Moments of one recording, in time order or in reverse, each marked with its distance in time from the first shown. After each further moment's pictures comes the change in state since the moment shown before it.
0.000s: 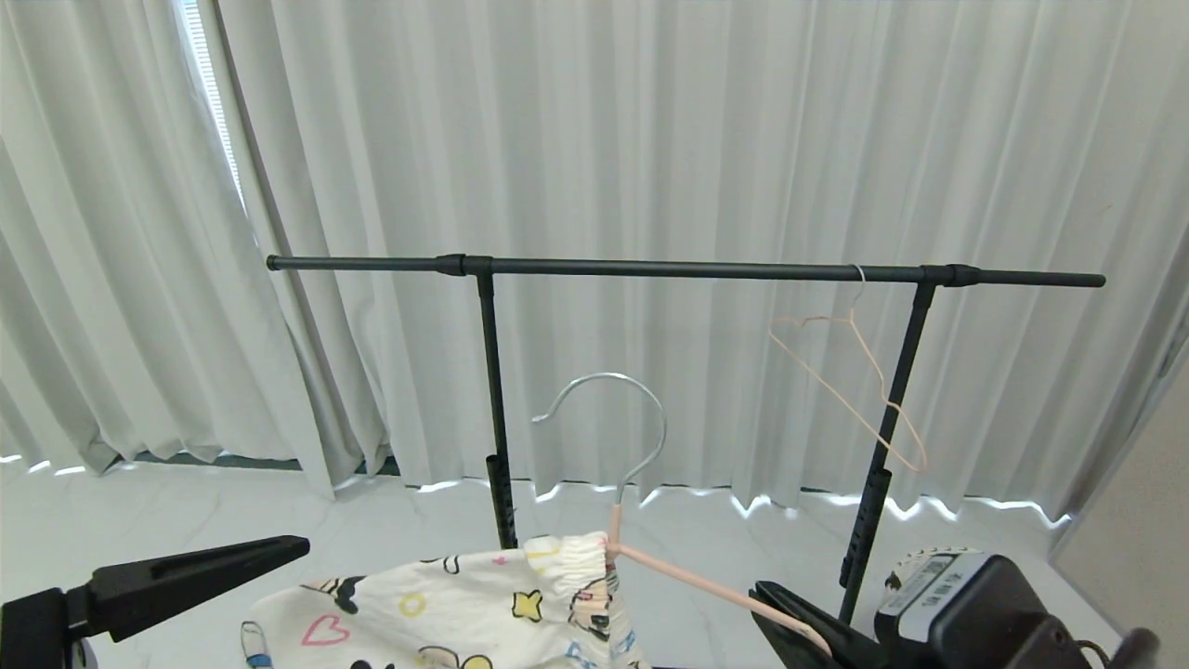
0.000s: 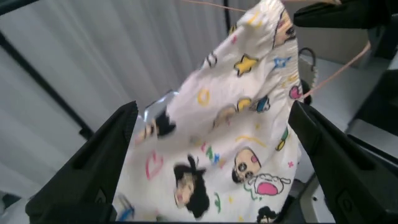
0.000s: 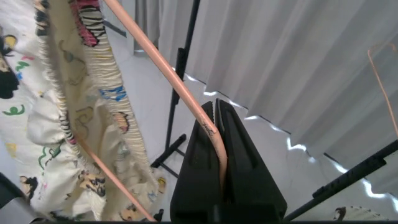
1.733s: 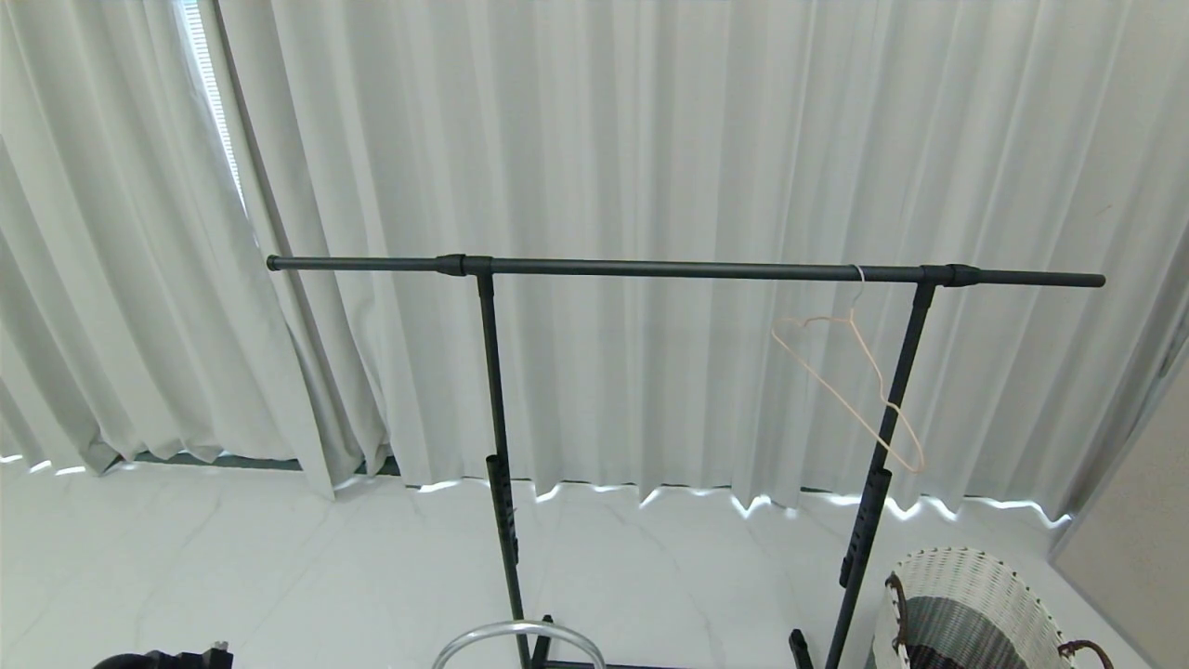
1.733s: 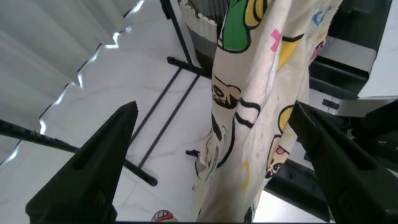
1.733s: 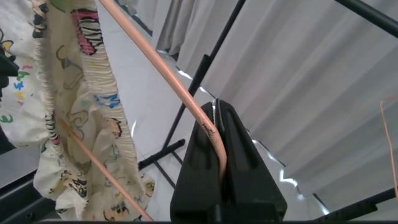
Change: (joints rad) left arm 0.046 0.156 0.123 0.005 -0.332 0.023; right arm 0.173 -0.027 0.138 -0.164 0.000 -0.203
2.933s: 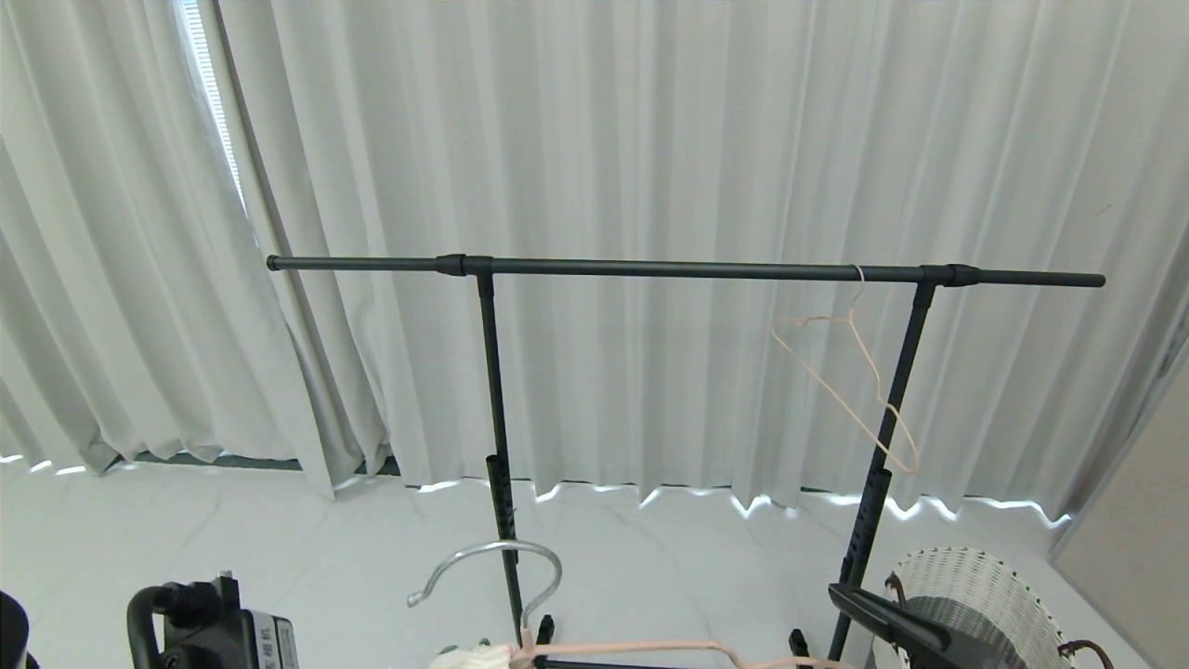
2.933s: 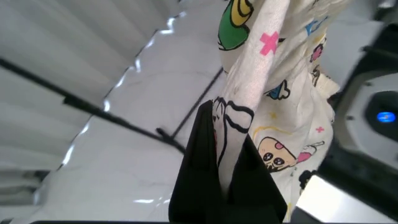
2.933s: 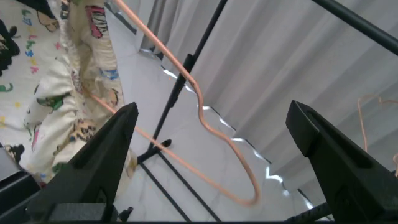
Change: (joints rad) left arm 0.274 0.010 0.008 0.000 0.011 0.246; right arm -0.060 -0.011 0.002 -0.003 -0.001 -0.050
